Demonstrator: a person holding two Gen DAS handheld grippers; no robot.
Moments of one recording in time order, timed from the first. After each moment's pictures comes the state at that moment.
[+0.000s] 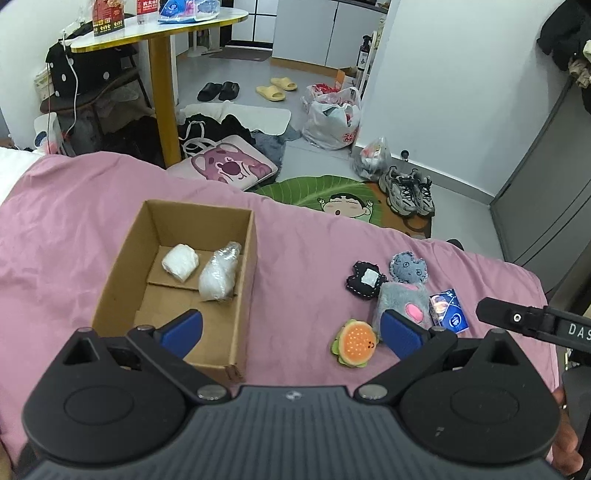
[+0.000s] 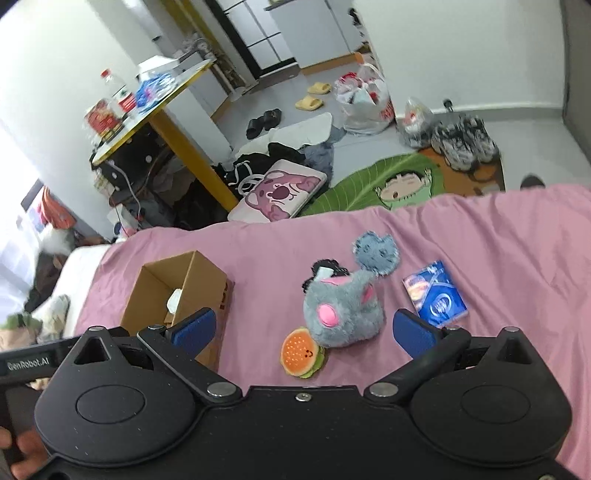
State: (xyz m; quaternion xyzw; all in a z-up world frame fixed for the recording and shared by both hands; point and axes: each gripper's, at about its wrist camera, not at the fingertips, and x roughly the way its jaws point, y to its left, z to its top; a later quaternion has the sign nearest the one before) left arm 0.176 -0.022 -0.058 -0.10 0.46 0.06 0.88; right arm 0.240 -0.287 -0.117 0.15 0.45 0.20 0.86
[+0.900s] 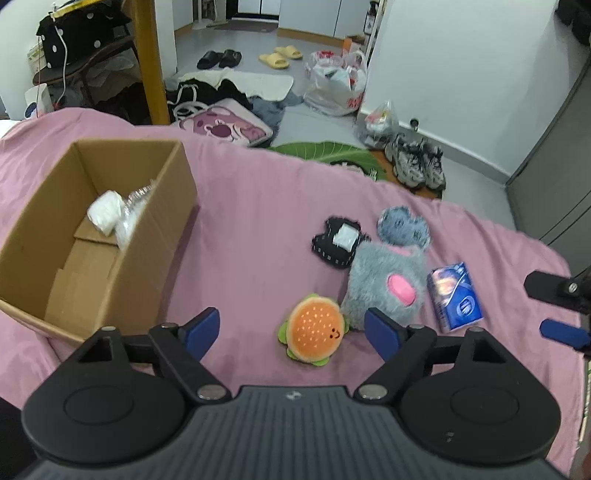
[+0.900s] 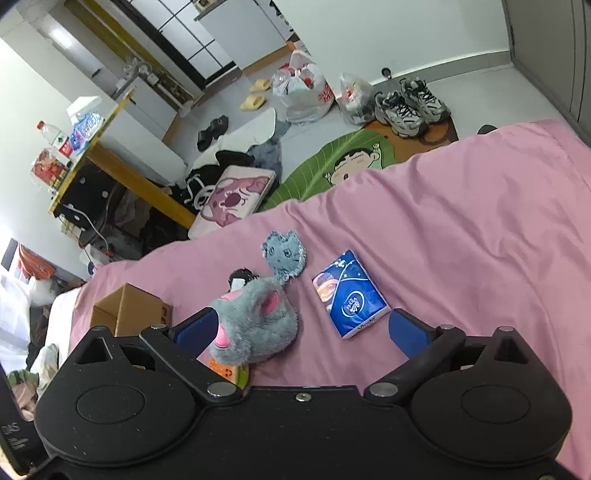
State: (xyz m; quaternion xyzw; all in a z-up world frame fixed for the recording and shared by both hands) left arm 0.219 -0.093 -0.152 -0.10 0.50 0.08 0.86; right arm 0.275 -0.357 -0.177 0.22 0.48 0.14 0.84
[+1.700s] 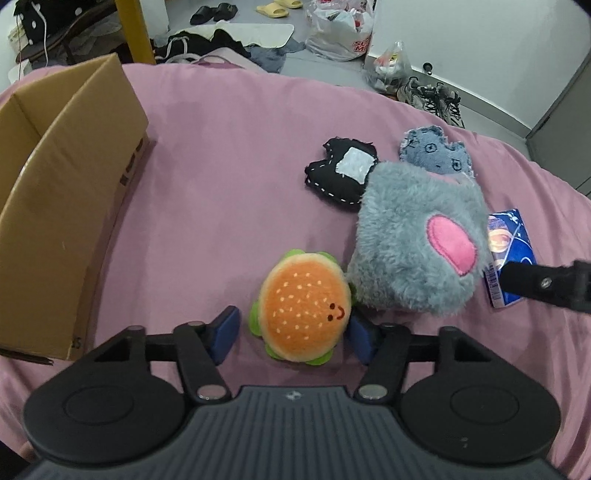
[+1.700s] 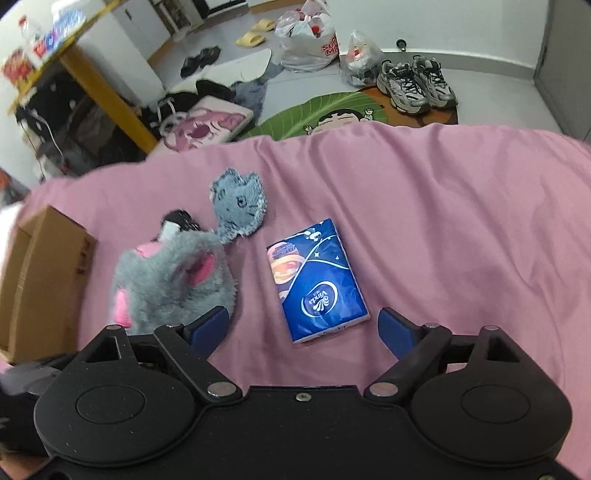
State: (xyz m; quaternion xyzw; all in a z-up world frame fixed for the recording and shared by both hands) left arm 0.253 -0.108 -0.231 -0.08 0.56 0.09 0.82; right arm 0.313 -0.316 -0.229 0.06 0.54 0.13 0.83
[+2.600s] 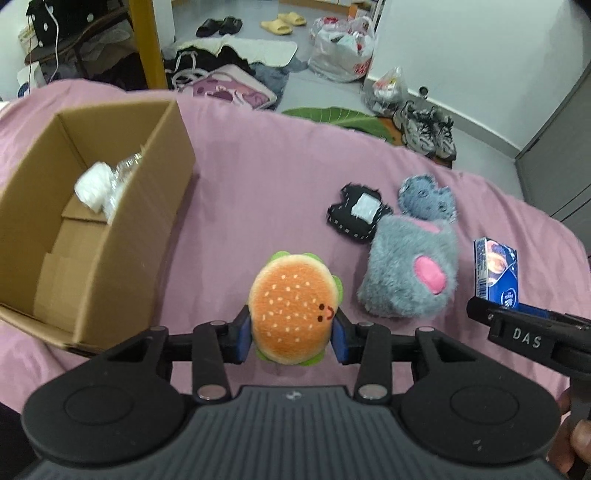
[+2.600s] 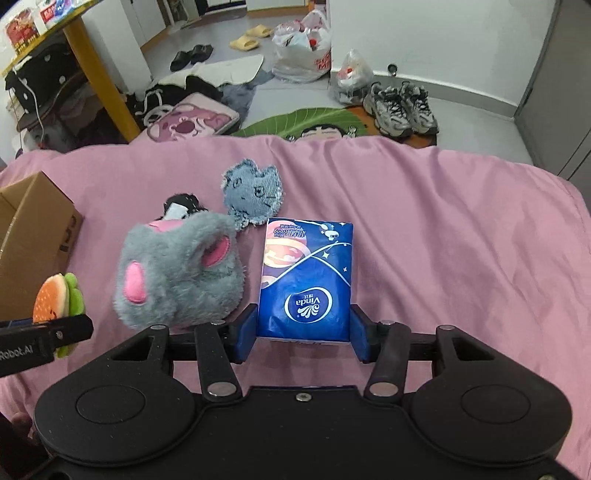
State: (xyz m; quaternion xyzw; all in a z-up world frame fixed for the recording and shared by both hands) left arm 0.233 -0.080 -0.167 -0.10 0.54 0.08 0.83; right arm 0.284 -0.285 -0.210 0.00 0.52 0.09 0.85
